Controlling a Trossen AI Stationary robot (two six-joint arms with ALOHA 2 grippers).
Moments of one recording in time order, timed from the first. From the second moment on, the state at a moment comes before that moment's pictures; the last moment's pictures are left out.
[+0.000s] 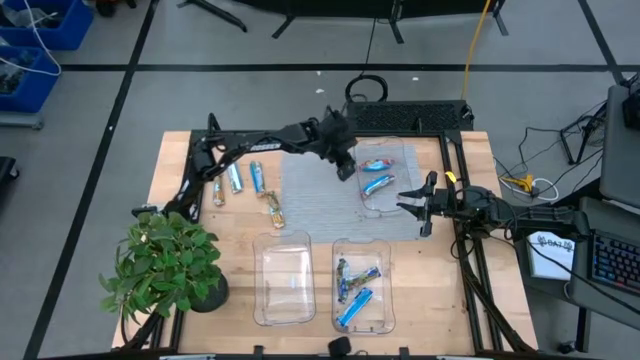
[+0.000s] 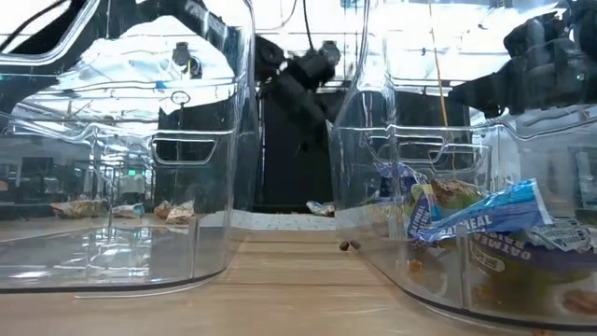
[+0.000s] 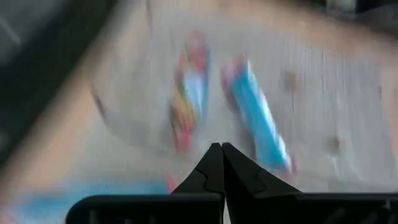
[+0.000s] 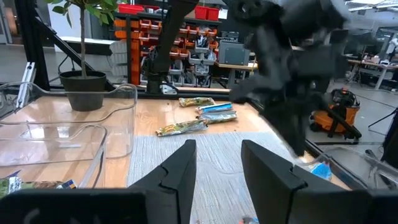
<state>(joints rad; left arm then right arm) 0.43 2.17 1.77 -0.34 0.22 0.00 -0.11 0.14 0.02 0.13 0.08 -0.09</state>
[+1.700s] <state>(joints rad) 0.65 2.05 1.68 -0.50 0.29 -0.14 -0.11 0.15 0.02 0.13 0.08 -0.09</state>
